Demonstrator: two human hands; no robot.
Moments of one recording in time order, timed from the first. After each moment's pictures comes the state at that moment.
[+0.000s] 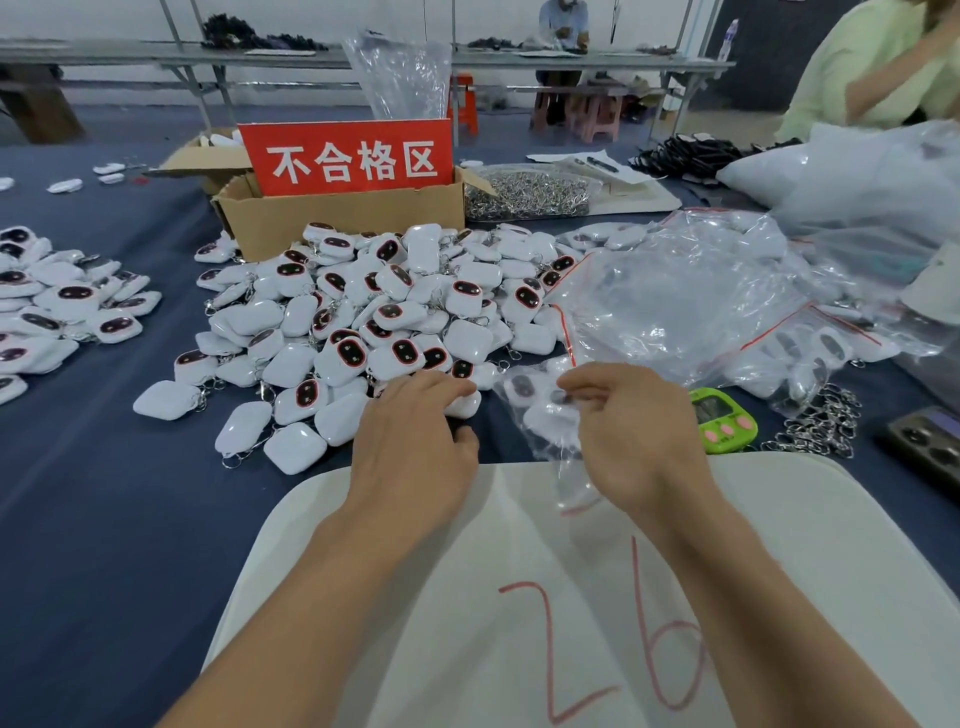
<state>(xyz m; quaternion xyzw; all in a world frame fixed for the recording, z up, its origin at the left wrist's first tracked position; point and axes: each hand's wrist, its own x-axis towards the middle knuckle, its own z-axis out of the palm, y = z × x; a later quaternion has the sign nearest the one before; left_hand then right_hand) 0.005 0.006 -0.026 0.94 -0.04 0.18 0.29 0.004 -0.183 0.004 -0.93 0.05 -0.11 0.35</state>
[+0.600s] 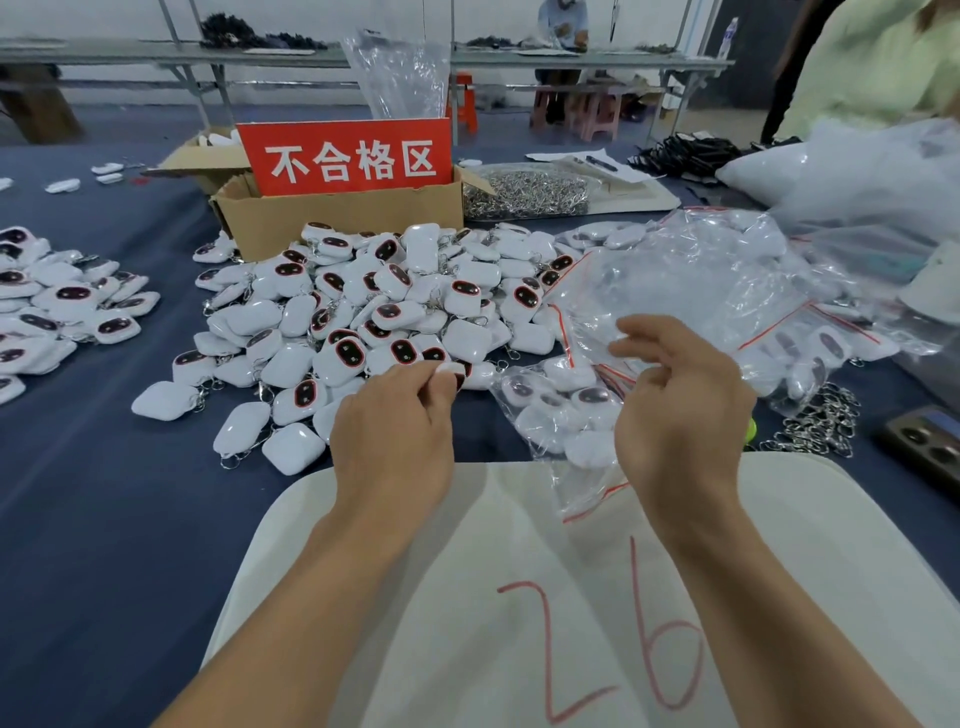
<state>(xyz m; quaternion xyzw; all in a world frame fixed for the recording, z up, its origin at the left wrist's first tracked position) 0.004 0.006 -0.012 0.93 0.05 0.22 0.30 -0.004 -0.188 0.013 -0.83 0.09 -0.31 0.46</state>
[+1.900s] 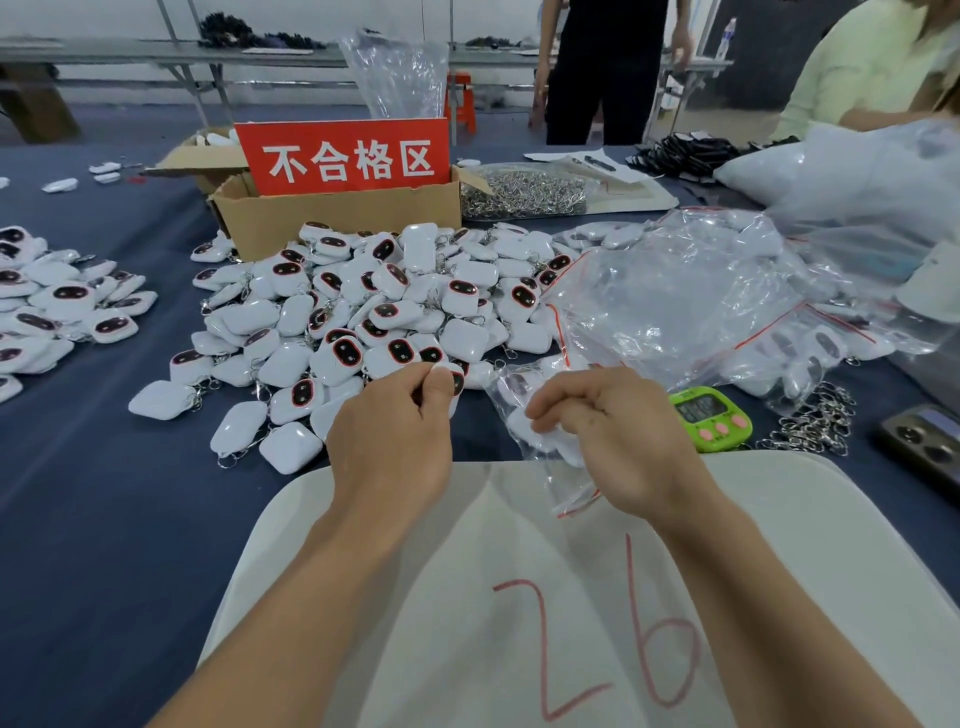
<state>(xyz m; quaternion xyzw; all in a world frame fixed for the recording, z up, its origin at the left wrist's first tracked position) 0.004 0.005 -0.012 0.91 0.06 0.22 0.35 -0.004 -0.183 0.018 -0.89 -0.06 -0.04 0.46</state>
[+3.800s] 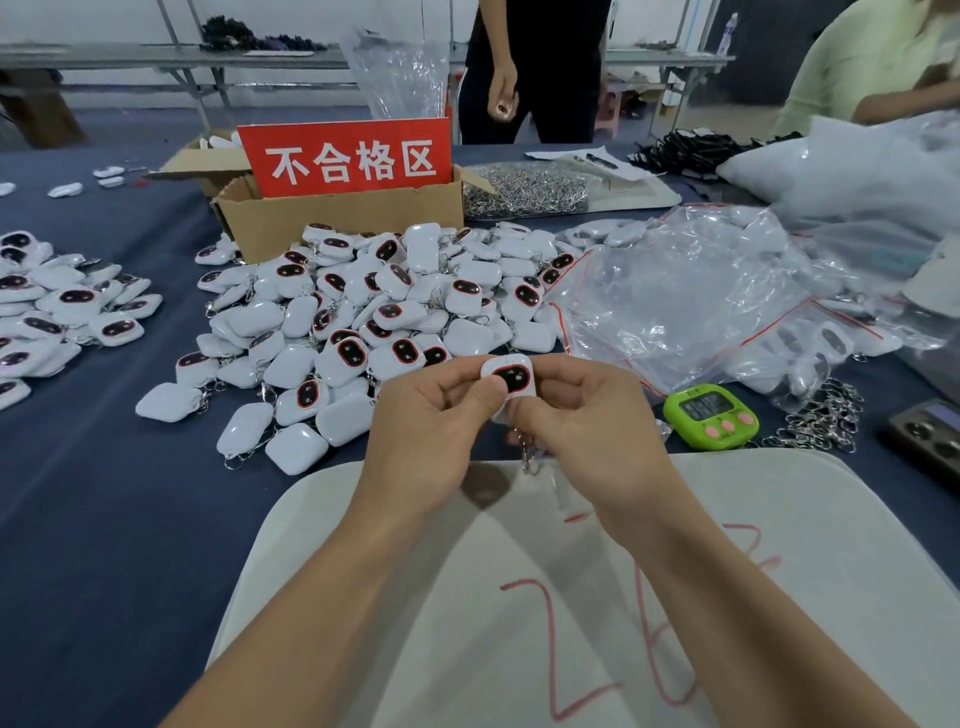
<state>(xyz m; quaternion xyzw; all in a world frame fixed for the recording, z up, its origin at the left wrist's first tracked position) -0.004 -0.009 -0.002 0.70 -0.08 0.08 0.70 -0.009 -0.154 0.011 -0.72 -0.05 -0.03 0.69</state>
